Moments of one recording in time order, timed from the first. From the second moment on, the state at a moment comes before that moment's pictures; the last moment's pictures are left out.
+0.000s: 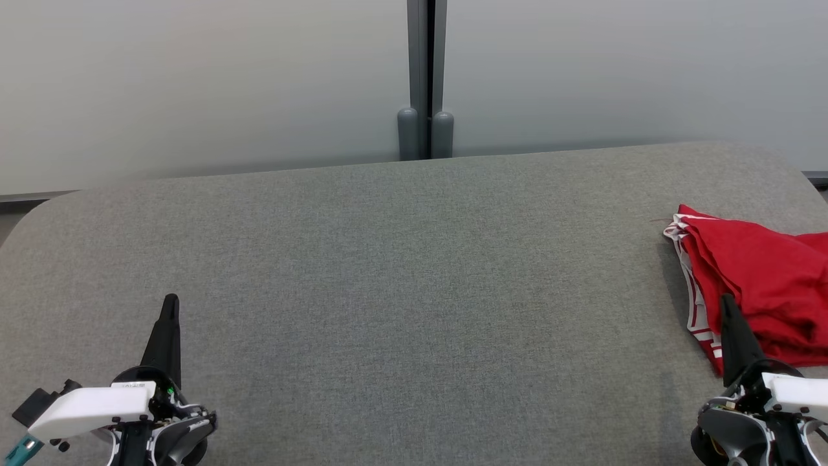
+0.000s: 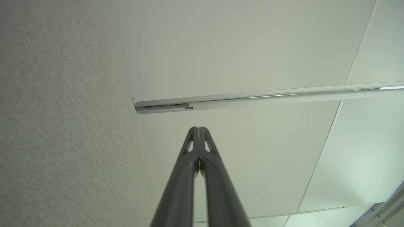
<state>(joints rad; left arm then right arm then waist) -0.10 0.05 0.11 0.25 -1.61 -0.13 0.11 -0.10 -0.05 -0.11 0.25 1.61 0.13 0.11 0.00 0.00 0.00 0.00</state>
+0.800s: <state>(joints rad) -0.10 0.05 0.11 0.25 -1.61 -0.13 0.11 -0.10 -0.05 -0.11 0.25 1.61 0.13 0.11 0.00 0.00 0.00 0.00</state>
